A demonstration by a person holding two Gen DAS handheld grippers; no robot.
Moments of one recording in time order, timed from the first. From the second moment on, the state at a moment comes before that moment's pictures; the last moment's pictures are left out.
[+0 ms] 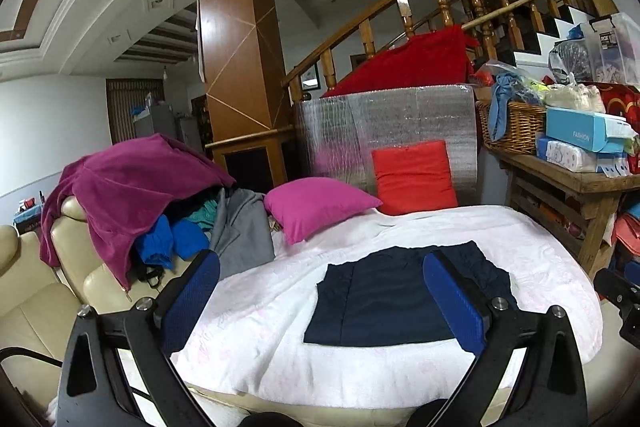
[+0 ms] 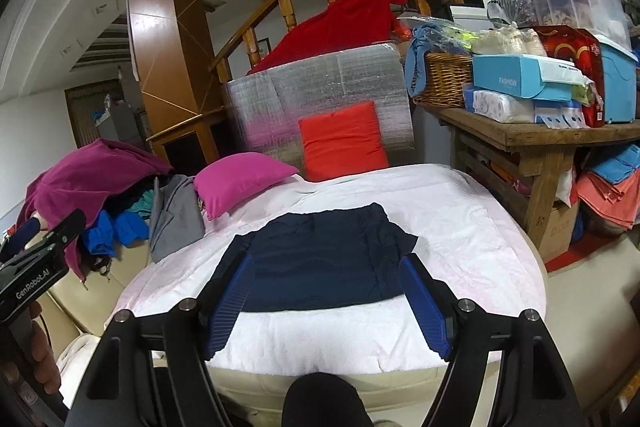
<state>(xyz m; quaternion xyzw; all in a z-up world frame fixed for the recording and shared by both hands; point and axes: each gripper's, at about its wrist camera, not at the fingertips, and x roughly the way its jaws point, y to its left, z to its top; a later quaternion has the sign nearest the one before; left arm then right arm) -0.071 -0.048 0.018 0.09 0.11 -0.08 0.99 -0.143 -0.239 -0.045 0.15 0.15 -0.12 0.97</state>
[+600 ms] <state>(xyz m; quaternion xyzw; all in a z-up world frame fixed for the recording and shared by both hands) -0.071 -0.040 0.020 0.08 0.11 -0.08 0.99 -0.143 -0.228 -0.044 0.15 0.15 -0.12 0.97</state>
